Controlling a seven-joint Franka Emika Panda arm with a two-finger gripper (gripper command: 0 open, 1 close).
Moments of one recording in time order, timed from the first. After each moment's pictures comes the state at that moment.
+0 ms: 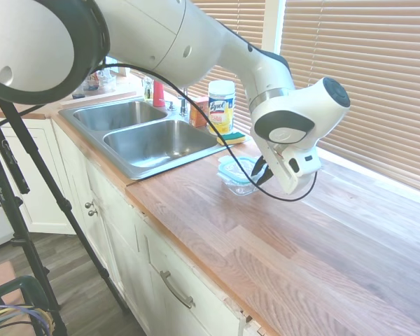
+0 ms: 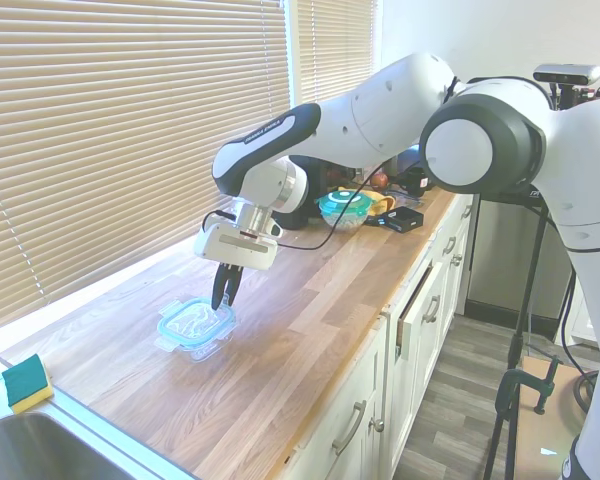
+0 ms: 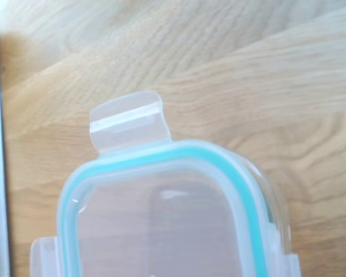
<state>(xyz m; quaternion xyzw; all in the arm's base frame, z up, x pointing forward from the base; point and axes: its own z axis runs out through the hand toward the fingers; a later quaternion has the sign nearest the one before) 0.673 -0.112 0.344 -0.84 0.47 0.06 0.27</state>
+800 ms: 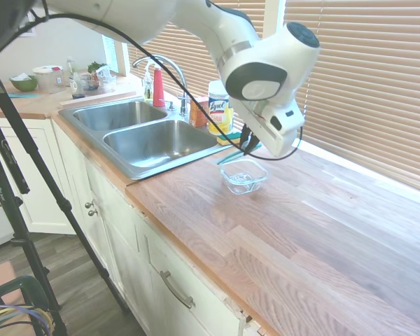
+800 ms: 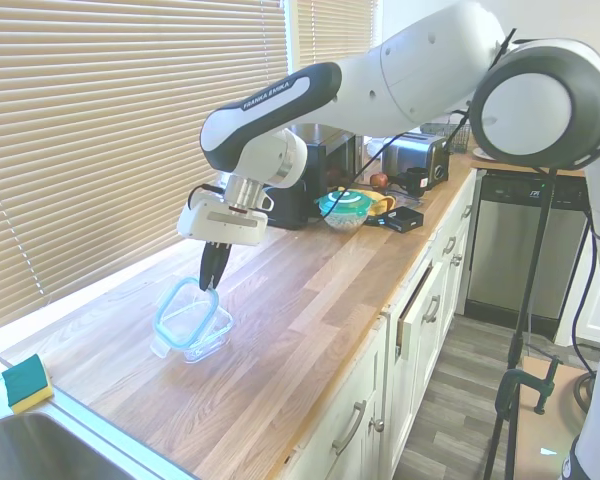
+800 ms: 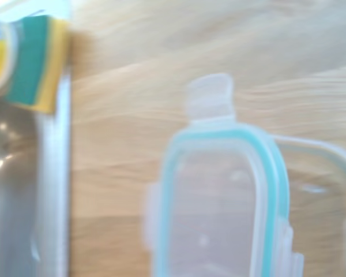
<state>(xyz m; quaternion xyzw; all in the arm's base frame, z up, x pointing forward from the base) 0.646 -0.049 0.433 -0.87 0.42 0.00 0.26</state>
